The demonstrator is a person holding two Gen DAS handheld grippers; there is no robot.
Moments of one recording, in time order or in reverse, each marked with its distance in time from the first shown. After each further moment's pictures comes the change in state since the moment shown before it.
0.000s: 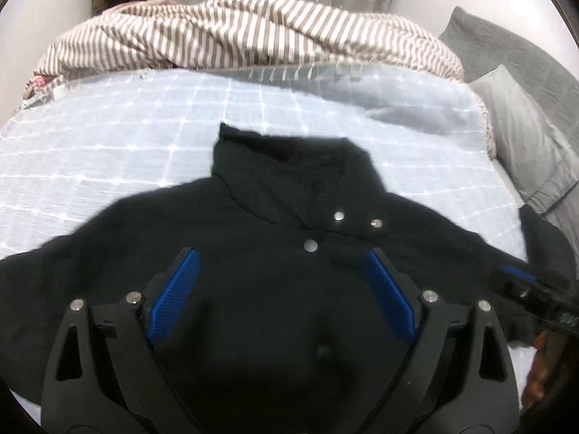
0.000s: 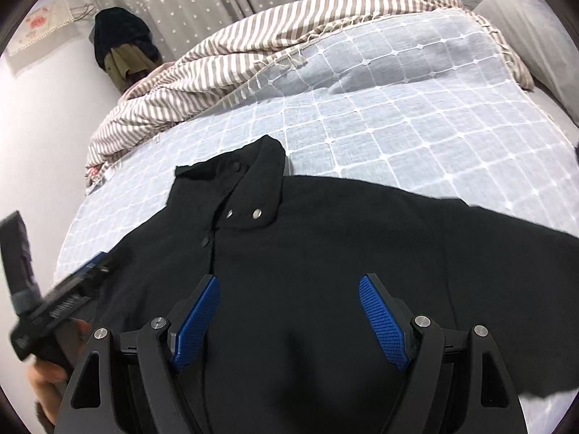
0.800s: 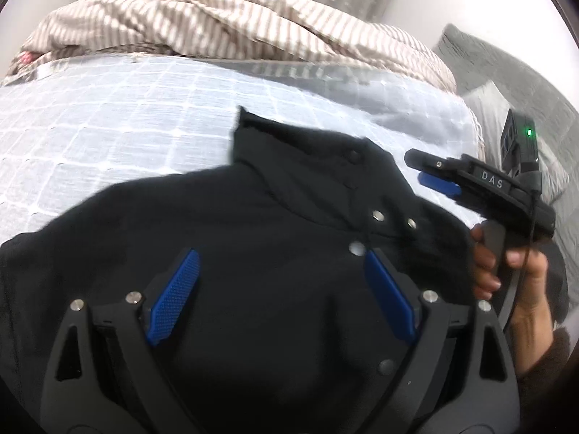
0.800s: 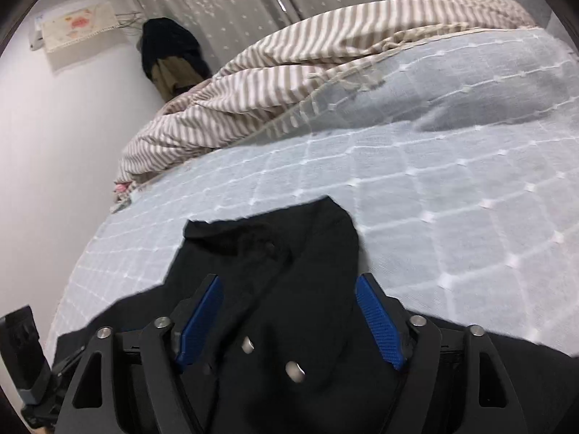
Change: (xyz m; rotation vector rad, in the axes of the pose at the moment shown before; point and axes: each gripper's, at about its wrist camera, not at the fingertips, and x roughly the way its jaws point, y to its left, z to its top) left arm 0.023 0.068 -0.007 -0.053 -0.051 -0.117; right arm 0.139 0.029 0.085 -0.102 -0.136 0.244
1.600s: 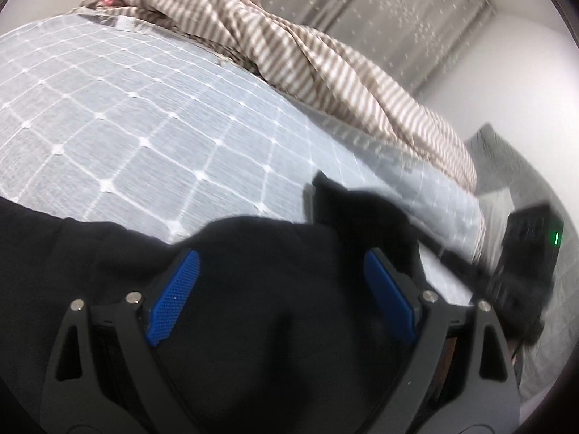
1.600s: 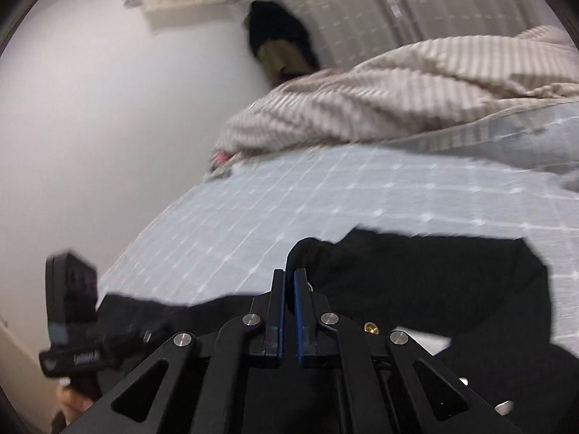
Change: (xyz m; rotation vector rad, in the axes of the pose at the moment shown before) left arm -0.035 0.096 0.008 -0.353 -0.150 -0.035; right arm 0.025 0.141 -0.022 -0.270 0.043 0.300
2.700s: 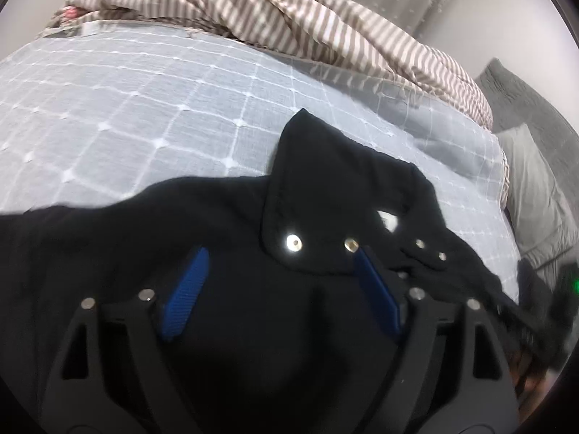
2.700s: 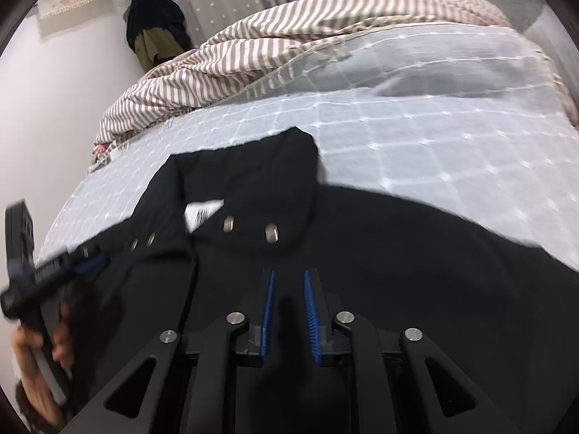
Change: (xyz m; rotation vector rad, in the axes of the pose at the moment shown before) left arm 0.027 -0.063 -0.034 0.174 0.170 0.131; right arm -0.142 -0.077 -0.092 0.242 0.087 -0.484
